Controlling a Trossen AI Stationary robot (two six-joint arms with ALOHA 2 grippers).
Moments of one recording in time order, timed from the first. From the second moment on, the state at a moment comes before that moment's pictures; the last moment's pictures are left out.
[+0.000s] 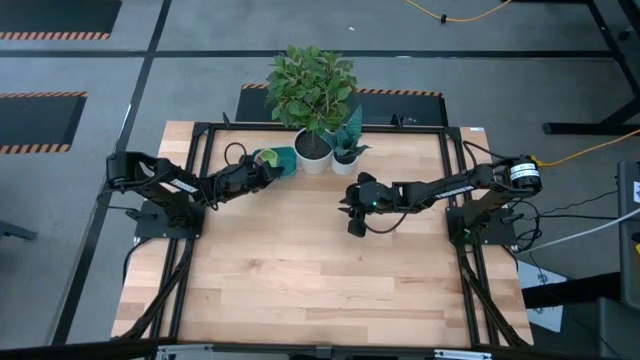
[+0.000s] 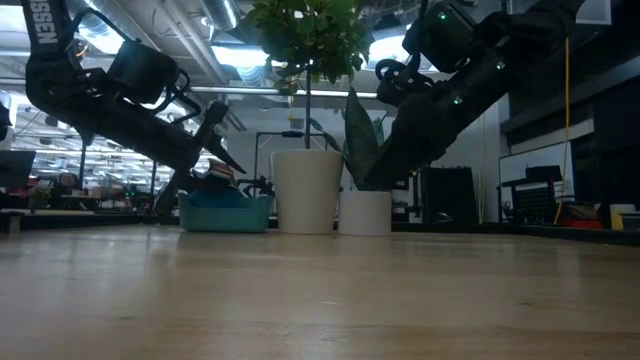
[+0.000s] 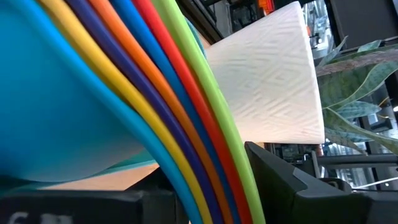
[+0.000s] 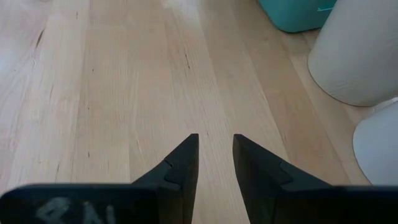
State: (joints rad) left arm 0.34 1.45 0.19 0.98 -0.29 -1.36; right arm -0.02 1.59 0.73 0.16 0.15 0.07
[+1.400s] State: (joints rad) left arm 0.34 1.45 0.19 1.06 -0.30 -1.45; right arm -0.02 1.59 0.73 0.16 0.16 0.07
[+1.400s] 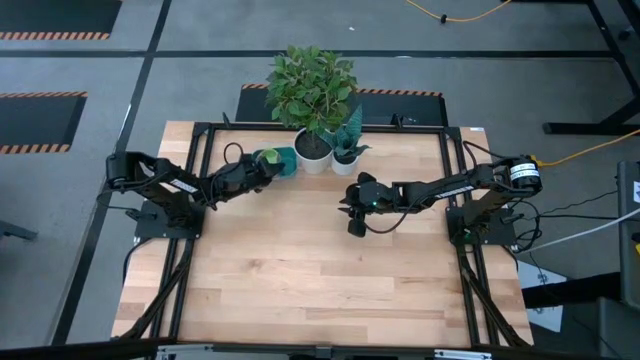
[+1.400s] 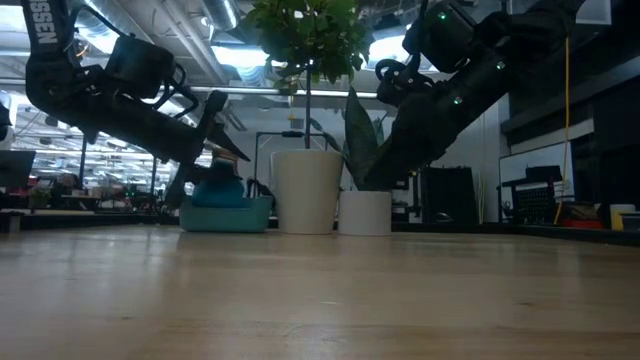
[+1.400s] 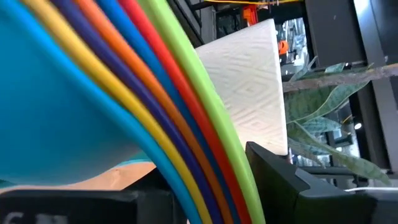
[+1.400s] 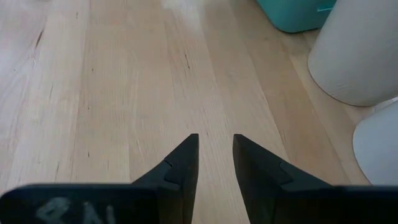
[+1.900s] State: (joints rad) left arm 0.34 1.45 0.19 1.04 -0.32 -1.49; right arm -0.02 1.59 0.73 0.16 0.16 0.07
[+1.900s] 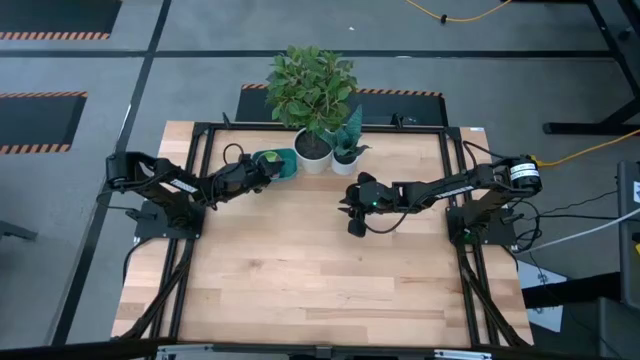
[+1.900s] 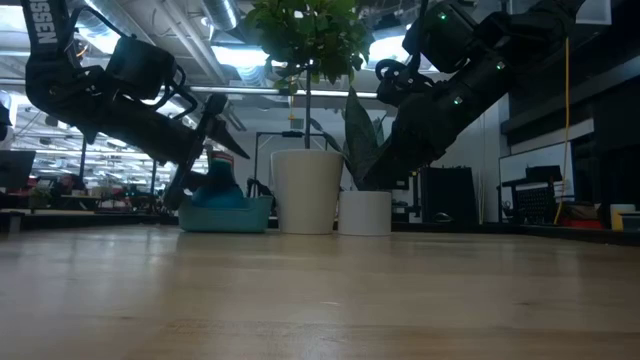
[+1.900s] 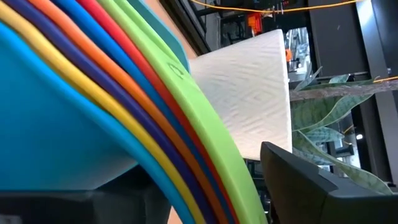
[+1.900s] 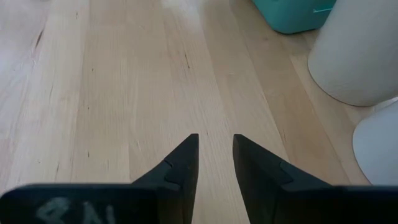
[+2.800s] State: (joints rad) left arm 0.32 1.45 0.19 1.05 -0.29 -1.57; right arm -0.02 1.59 0.73 0.16 0.16 0.07
